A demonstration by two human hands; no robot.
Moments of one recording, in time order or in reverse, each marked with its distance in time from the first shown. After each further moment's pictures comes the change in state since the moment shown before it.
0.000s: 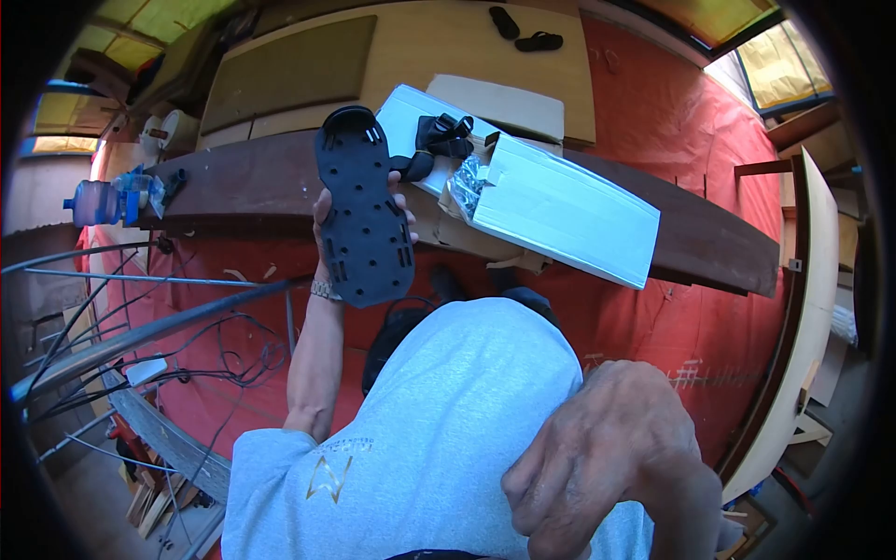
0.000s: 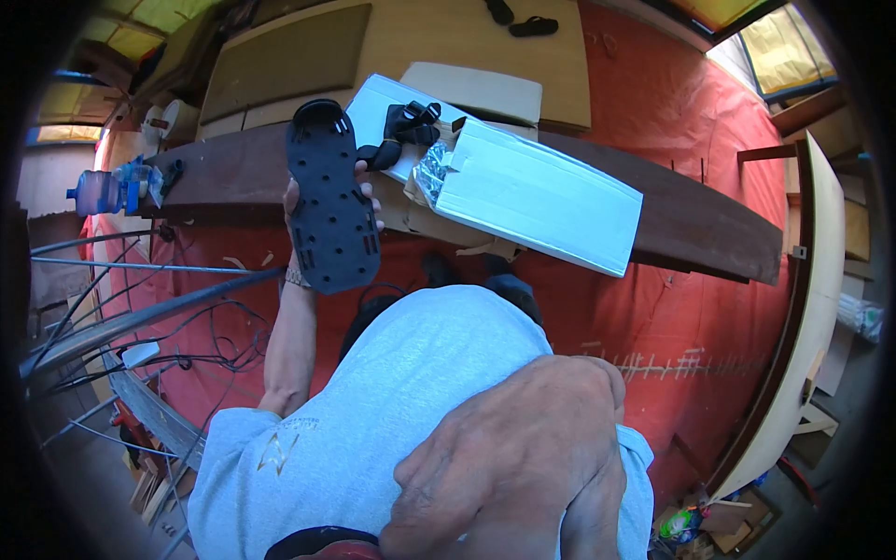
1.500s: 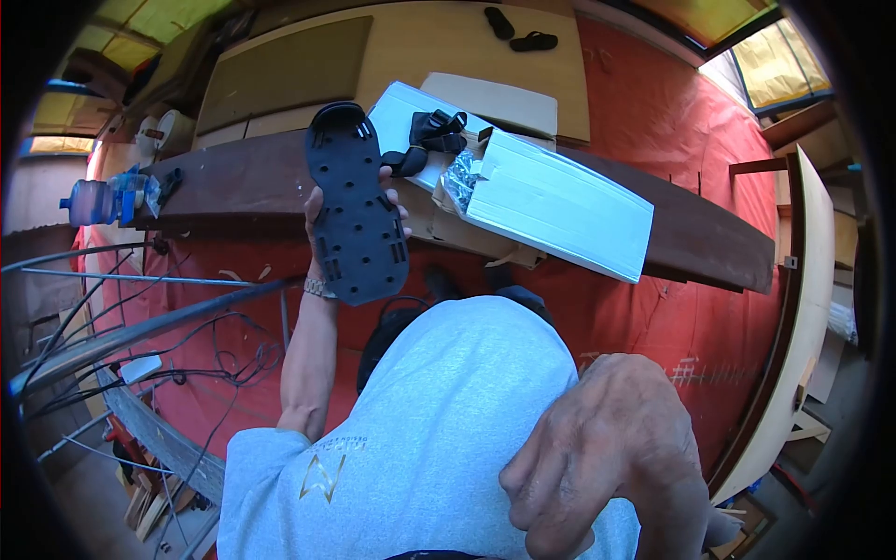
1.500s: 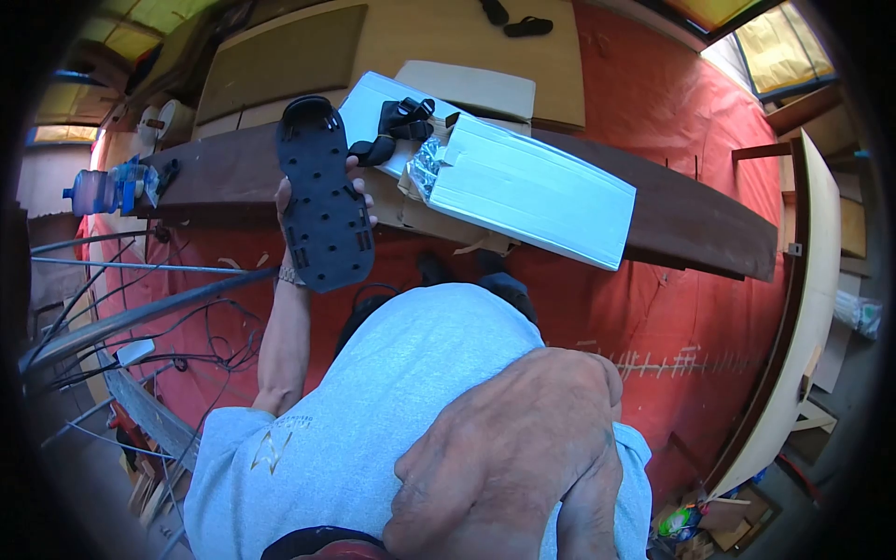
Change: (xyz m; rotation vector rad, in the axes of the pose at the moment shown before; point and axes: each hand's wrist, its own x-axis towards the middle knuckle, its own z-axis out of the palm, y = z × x) left_hand -0.007 -0.004 0.006 -0.037 -0.006 0.024; right_hand -0.023 0.005 -0.003 0.002 -0.096 -0.011
